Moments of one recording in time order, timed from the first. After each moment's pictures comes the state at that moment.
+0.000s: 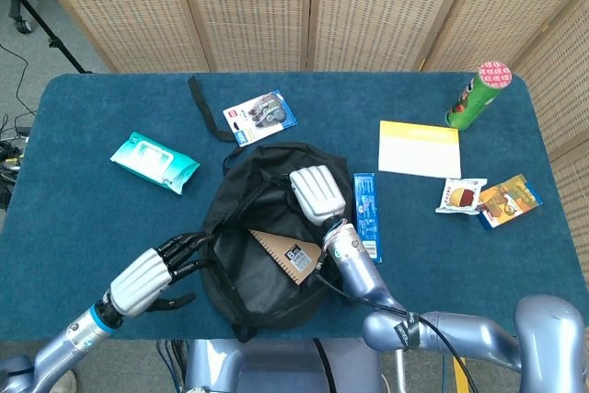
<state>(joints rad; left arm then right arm) -0.41 -1.41 0.07 -1.37 2.04 1.49 -0.32 0.89 -1.72 0.42 -1.59 -0.93 1.07 -0.51</state>
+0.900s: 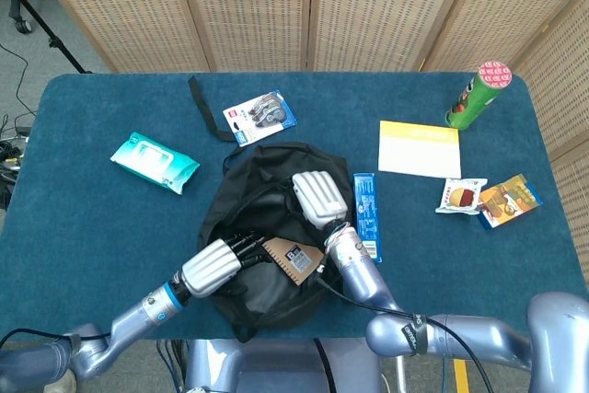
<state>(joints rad) -0.61 -1.66 0.01 -1.27 1.91 1.18 -0.20 0.90 -1.65 0.43 -1.73 -0.78 1.06 -0.47</state>
